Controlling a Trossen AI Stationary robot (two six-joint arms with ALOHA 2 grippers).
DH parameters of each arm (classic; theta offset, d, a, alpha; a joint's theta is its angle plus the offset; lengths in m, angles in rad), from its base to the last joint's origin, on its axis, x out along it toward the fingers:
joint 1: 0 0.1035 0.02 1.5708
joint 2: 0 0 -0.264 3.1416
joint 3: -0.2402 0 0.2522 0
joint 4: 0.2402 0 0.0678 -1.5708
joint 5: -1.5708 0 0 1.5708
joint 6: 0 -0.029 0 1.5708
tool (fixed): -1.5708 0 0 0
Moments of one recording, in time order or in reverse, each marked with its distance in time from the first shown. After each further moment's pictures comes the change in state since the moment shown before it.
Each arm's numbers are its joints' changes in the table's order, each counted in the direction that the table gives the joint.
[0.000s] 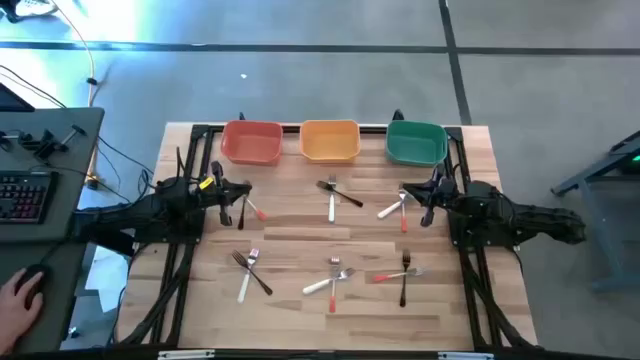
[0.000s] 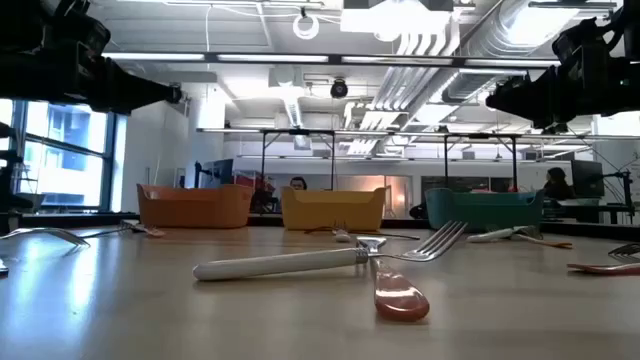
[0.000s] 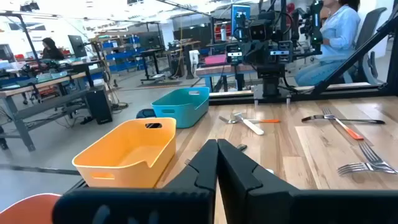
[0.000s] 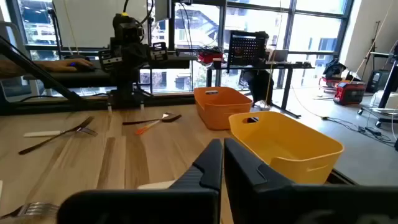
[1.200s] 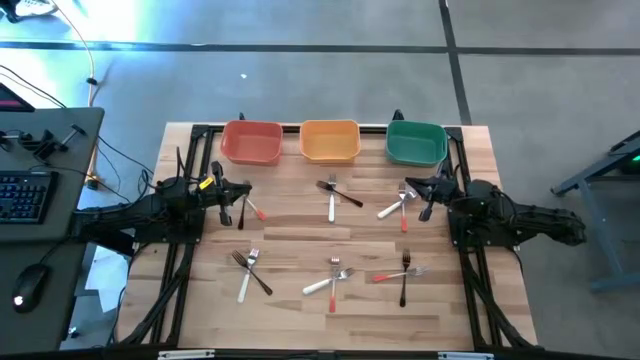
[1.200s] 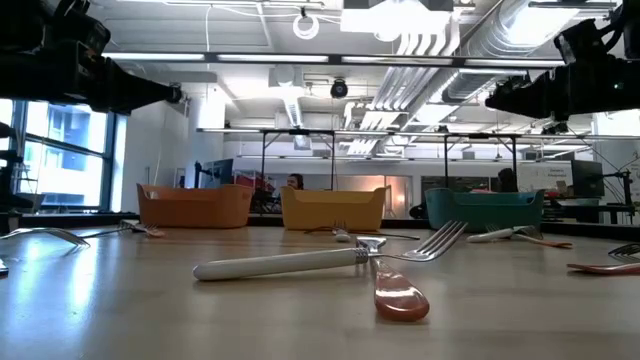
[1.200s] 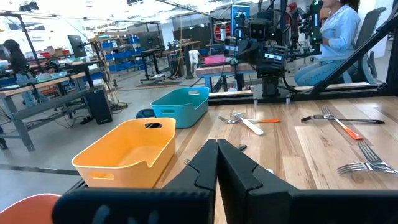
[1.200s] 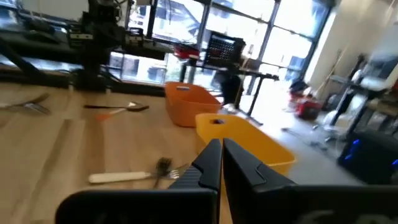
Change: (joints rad) left arm 0.000 0.000 0.000 0.000 0.000 0.000; right arm -0.013 0.000 -0.023 0.016 0.081 0.215
